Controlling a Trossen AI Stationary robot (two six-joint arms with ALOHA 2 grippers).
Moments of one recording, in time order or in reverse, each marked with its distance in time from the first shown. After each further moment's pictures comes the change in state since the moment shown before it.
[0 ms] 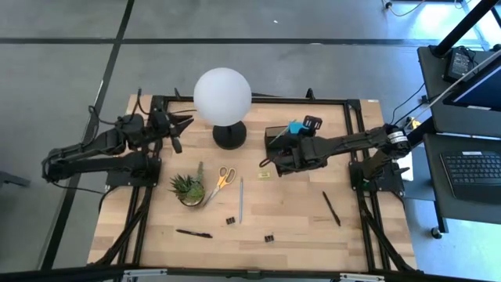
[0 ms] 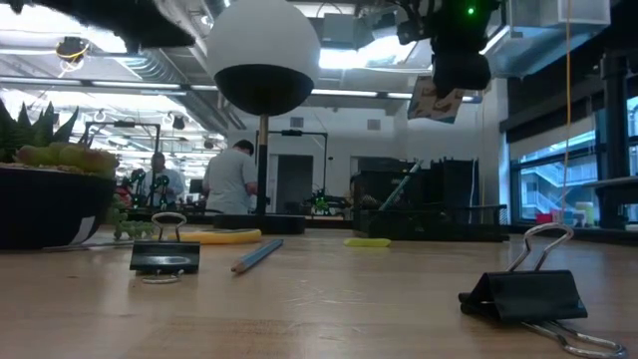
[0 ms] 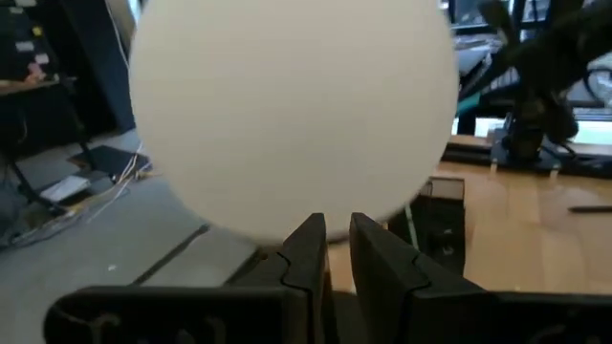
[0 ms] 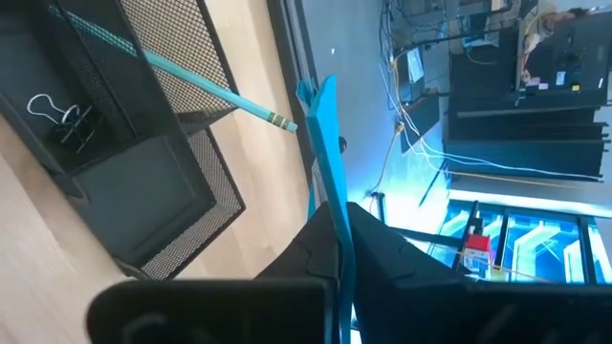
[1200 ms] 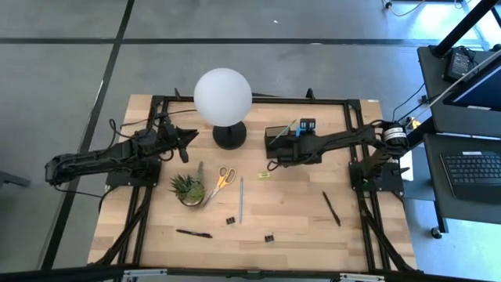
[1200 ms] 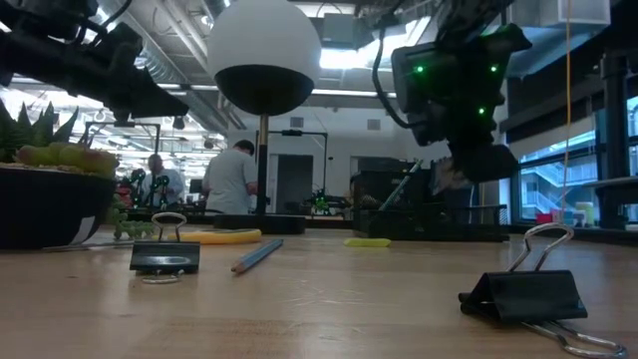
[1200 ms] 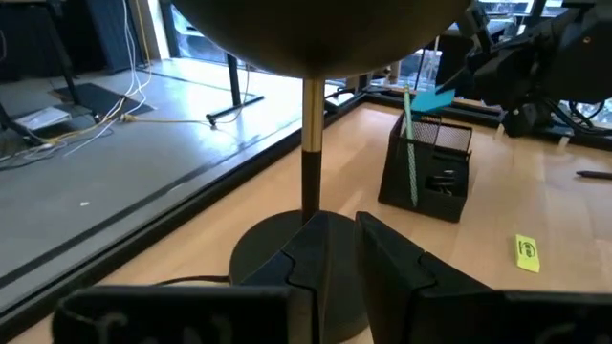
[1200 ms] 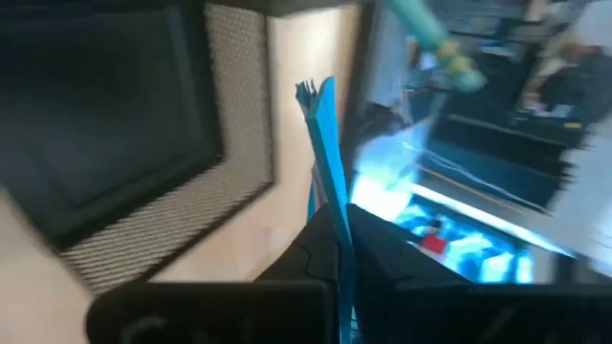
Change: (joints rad) left arm 0.000 -0.115 -0.355 0.170 -0.003 -0.166; right arm -0.179 0.000 -0.415 0.447 -0.032 -0.427
